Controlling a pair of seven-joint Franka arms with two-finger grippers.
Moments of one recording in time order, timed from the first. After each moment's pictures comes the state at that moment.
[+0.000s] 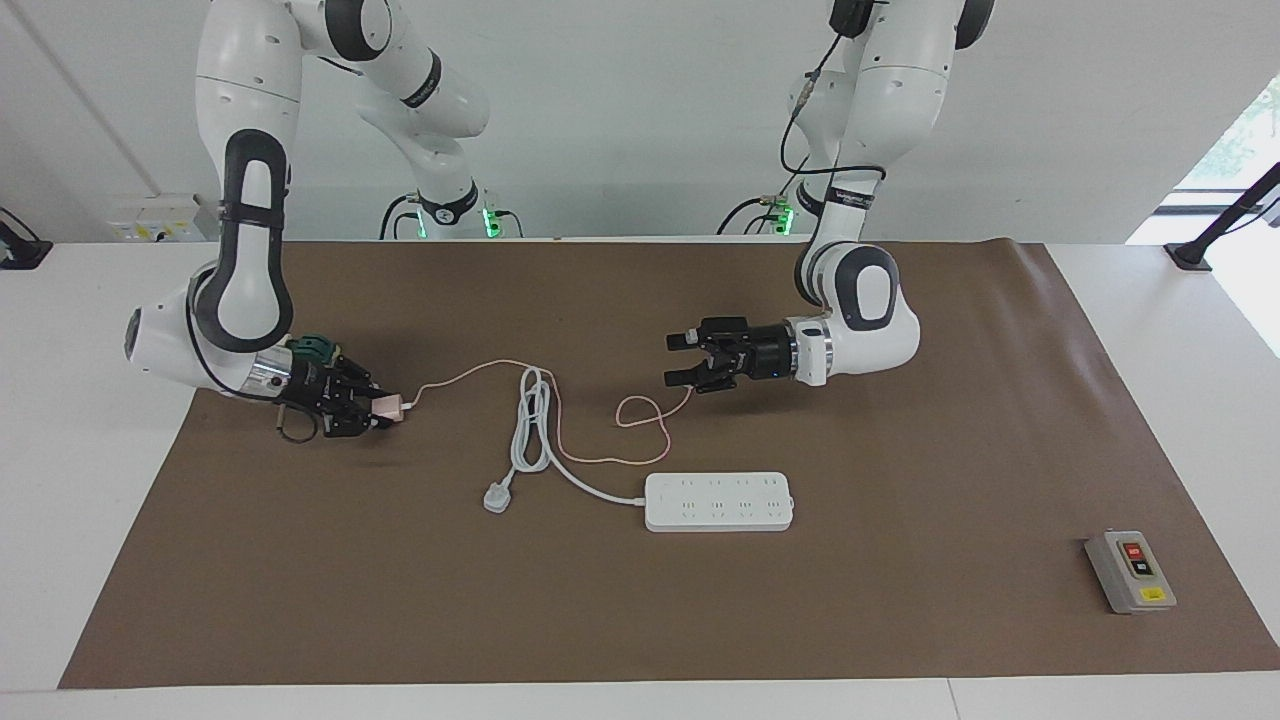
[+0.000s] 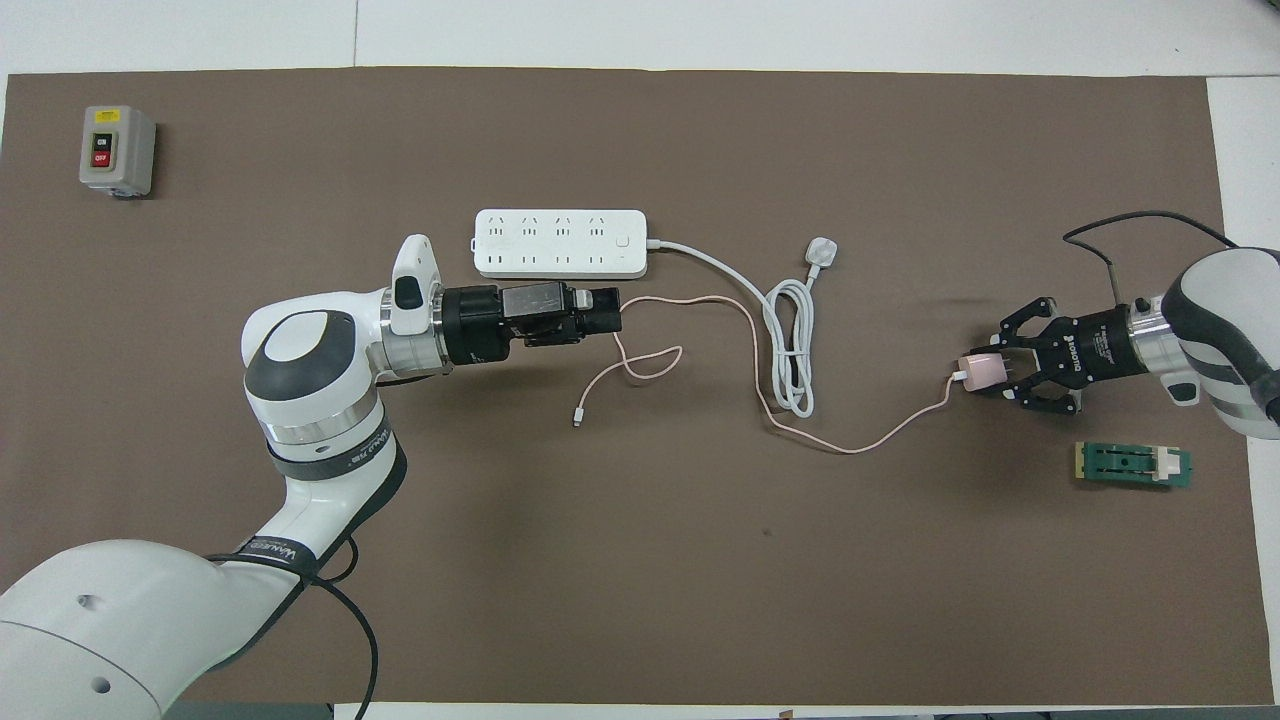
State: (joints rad) left arm -0.36 0.32 0.02 -2.03 -1.83 1.83 0.79; right arm -0.23 0.39 -0.08 -1.98 0.68 1.91 0.69
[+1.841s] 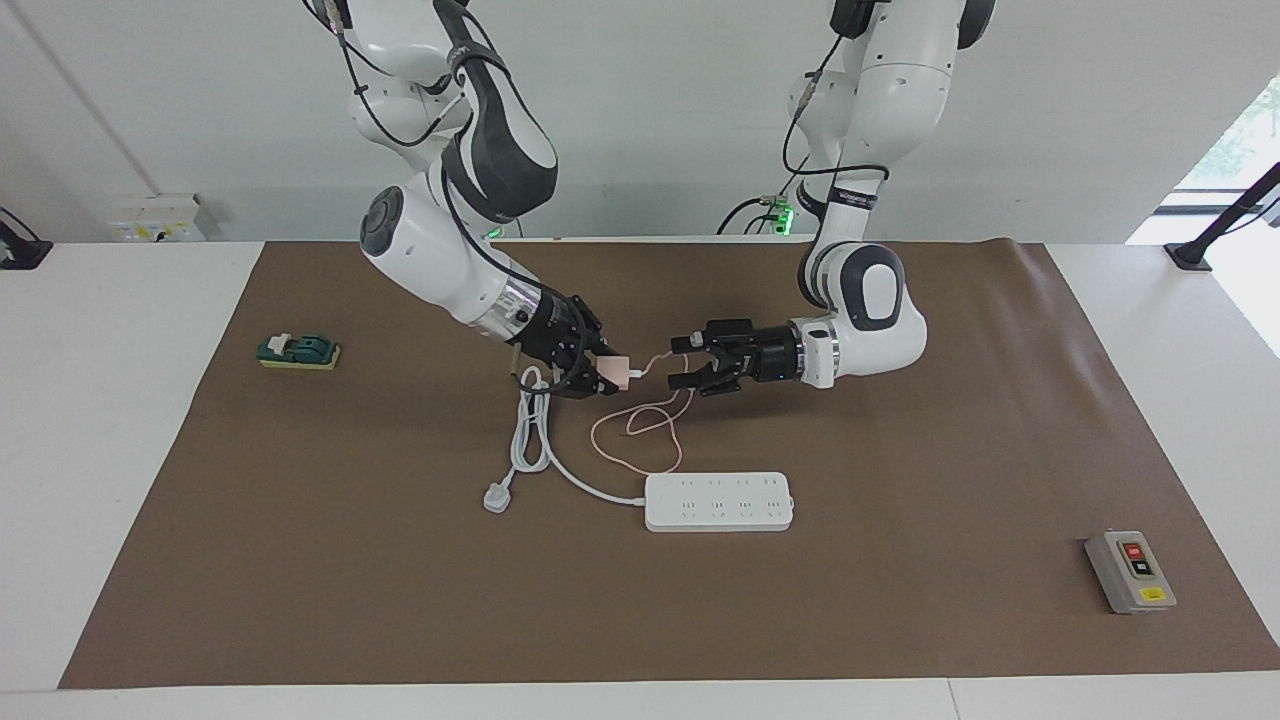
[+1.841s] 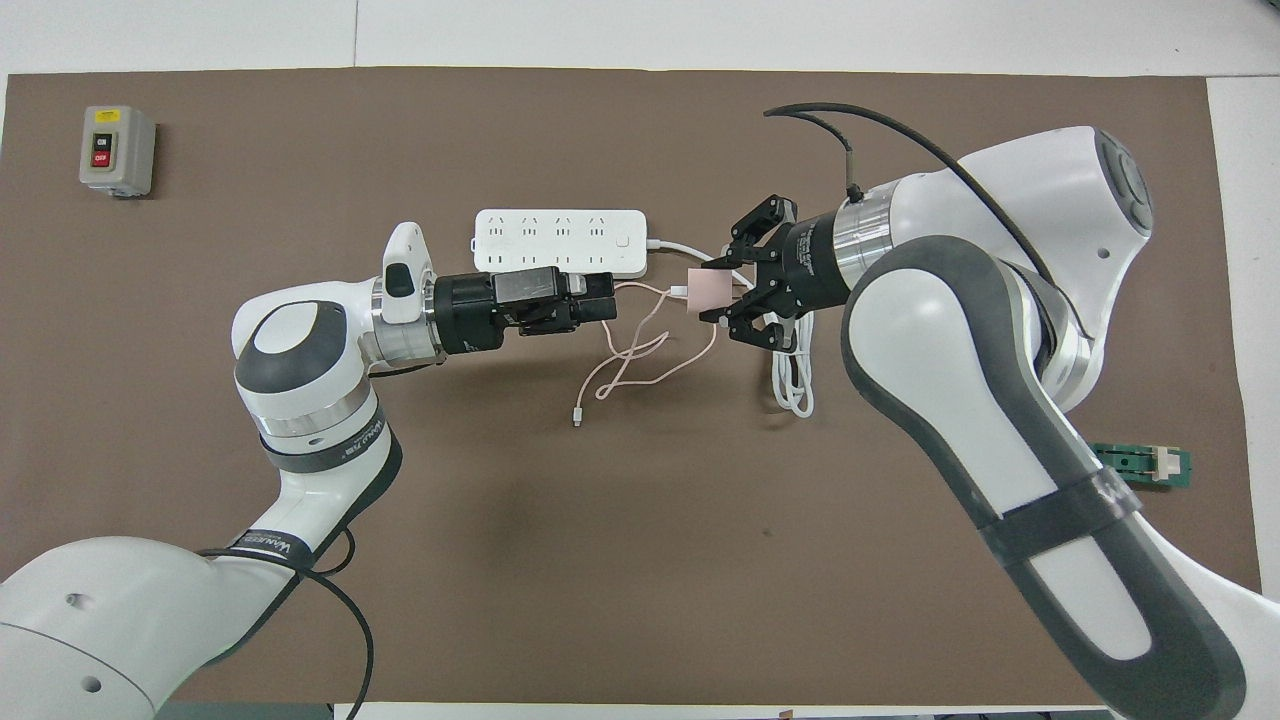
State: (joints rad) left arm -0.36 0.32 0.03 -2.01 -1.83 1.83 0.76; right arm 0.40 0.30 -0.07 -1.68 0.74 2.08 1.65
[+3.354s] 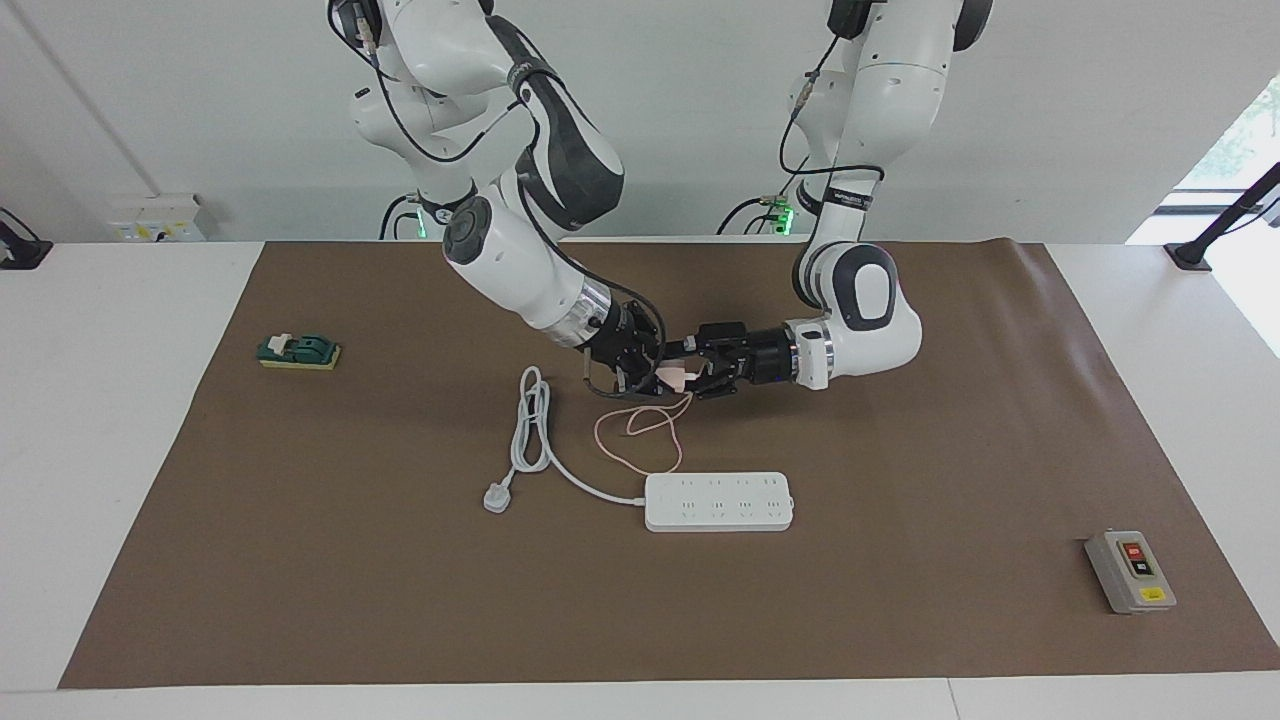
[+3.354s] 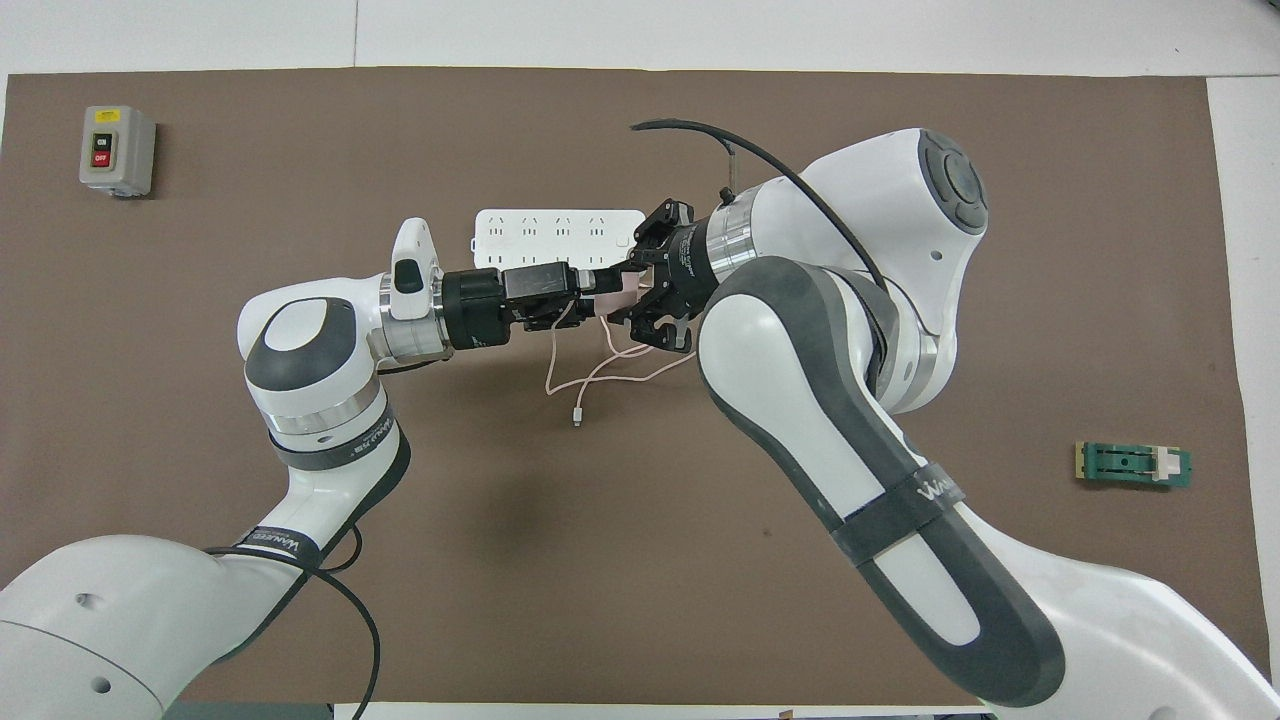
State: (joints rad) left arm -0.37 0.33 0.02 -1.99 -1.83 1.87 0.76; right arm 0.50 0.35 -0.07 -1.63 0.74 2.14 1.72
